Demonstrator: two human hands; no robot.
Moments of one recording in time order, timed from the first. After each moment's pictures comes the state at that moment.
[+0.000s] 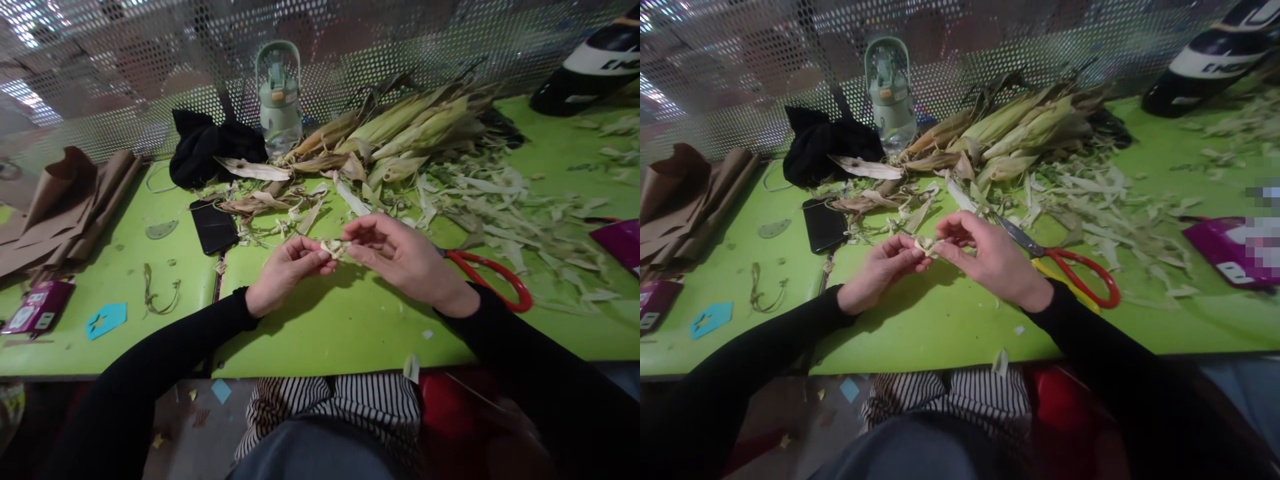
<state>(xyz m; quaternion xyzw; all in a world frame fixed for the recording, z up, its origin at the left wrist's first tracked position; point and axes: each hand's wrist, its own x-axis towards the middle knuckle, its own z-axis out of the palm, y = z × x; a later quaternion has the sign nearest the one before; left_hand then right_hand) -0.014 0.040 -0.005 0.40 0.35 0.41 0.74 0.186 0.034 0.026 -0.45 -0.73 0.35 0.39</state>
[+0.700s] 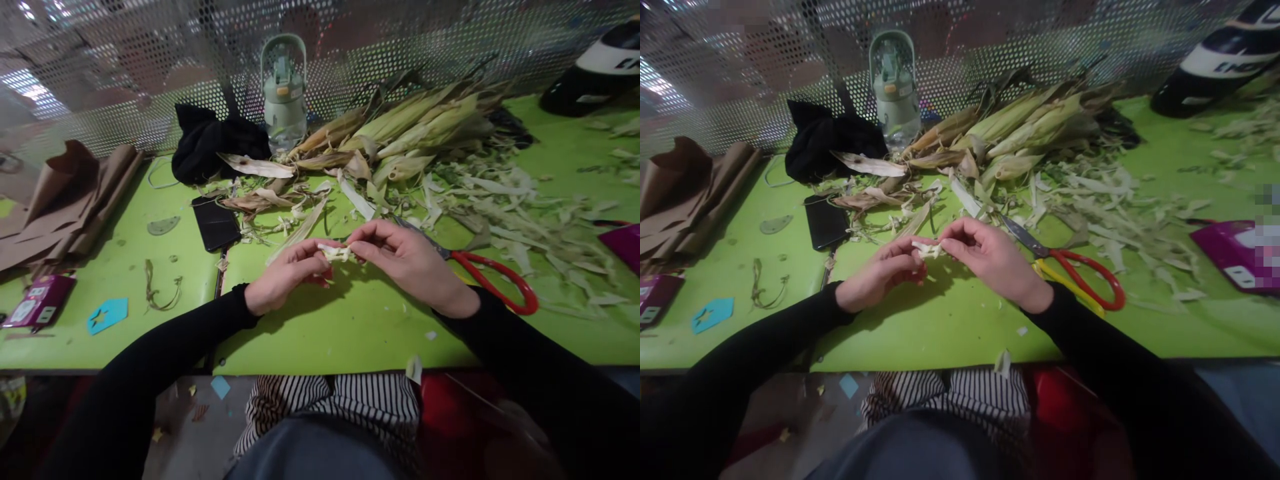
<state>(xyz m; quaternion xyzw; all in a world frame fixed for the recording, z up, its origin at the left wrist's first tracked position) -0.020 0.037 0.006 0.44 0.35 0.34 0.76 0.185 0.037 0.020 -0.46 -0.70 0.40 0.38</state>
